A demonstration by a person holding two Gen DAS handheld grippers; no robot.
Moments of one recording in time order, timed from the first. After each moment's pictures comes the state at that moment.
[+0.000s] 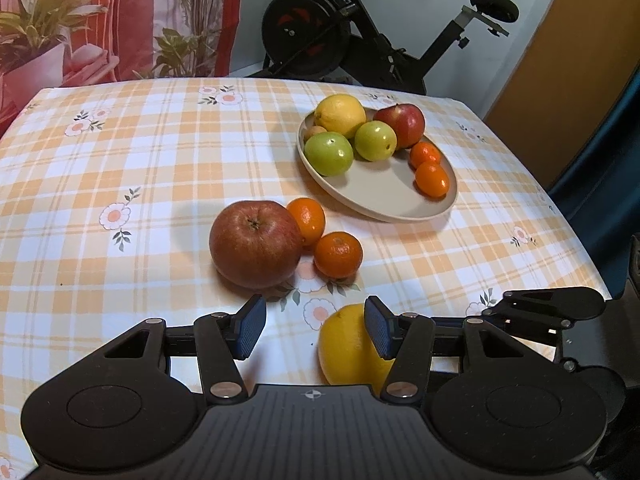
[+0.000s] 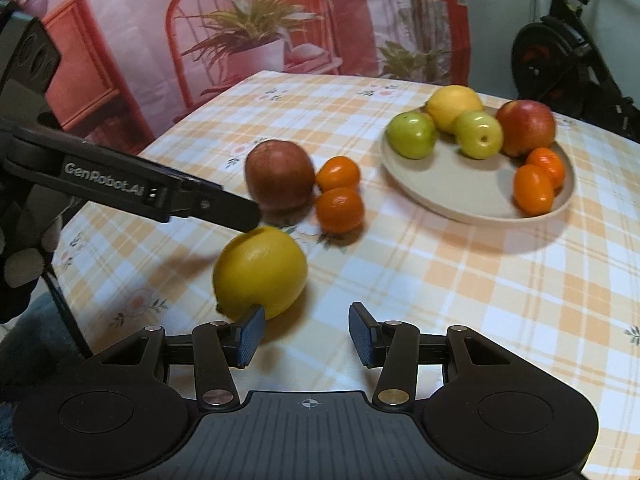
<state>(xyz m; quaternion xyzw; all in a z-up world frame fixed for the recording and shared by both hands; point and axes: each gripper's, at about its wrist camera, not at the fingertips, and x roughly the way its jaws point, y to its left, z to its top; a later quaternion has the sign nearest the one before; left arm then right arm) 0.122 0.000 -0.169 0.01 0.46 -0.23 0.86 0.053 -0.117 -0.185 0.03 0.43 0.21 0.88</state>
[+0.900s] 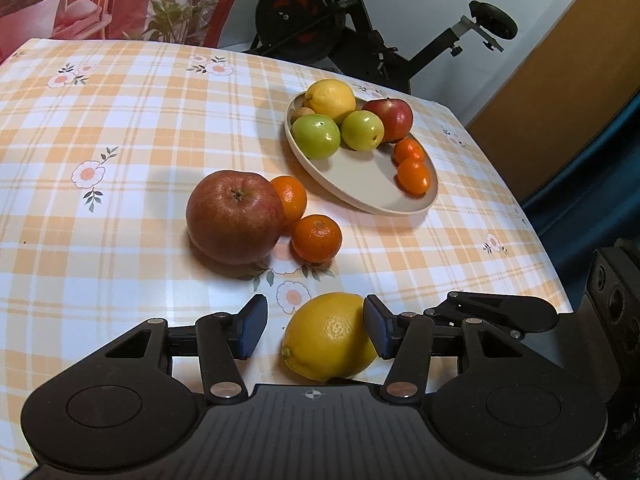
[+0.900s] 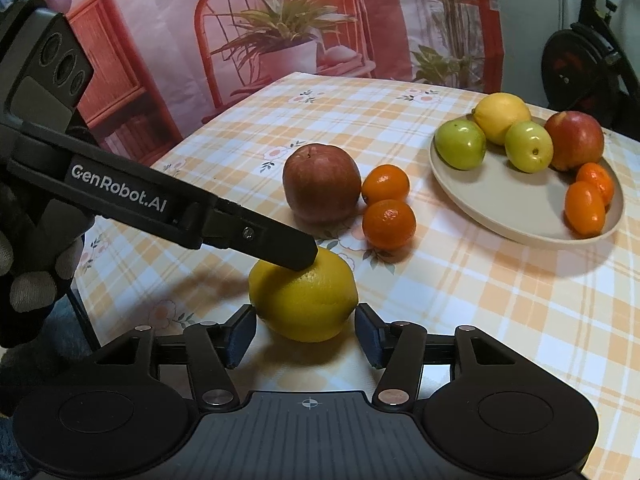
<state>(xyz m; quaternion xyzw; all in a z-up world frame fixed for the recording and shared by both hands) 0.126 0.007 -0.183 -0.06 0.48 -0.26 0.83 0.065 -0.098 -0.191 0.03 0.42 0.25 0.87</state>
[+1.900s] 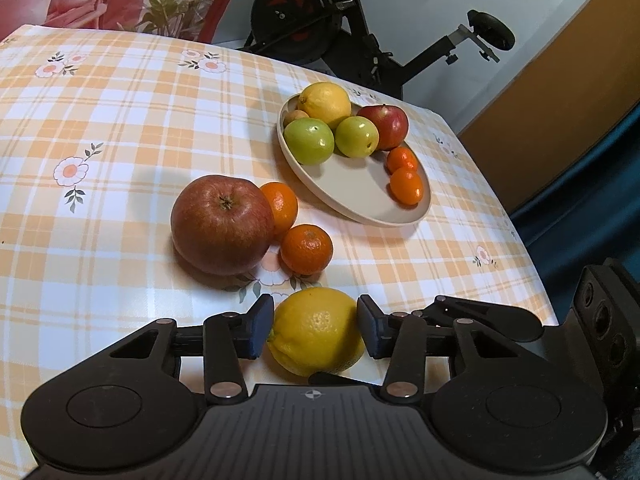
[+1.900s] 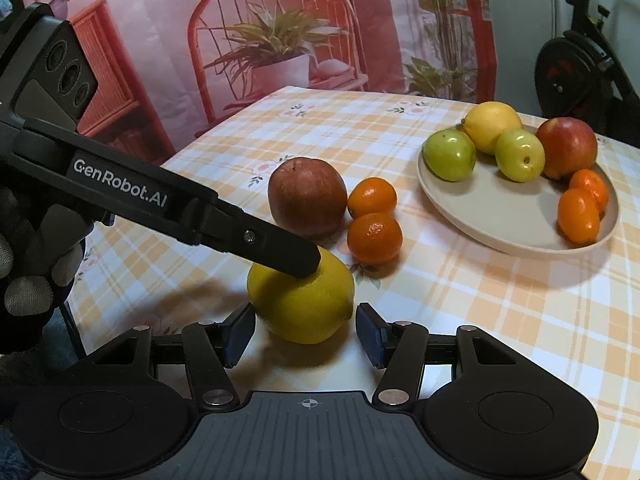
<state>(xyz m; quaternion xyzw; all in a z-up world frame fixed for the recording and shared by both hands) 0.139 0.008 -0.191 -0.10 0.48 -0.28 0.83 0.069 -0.103 -0.198 0.04 0.40 0.24 0.88</state>
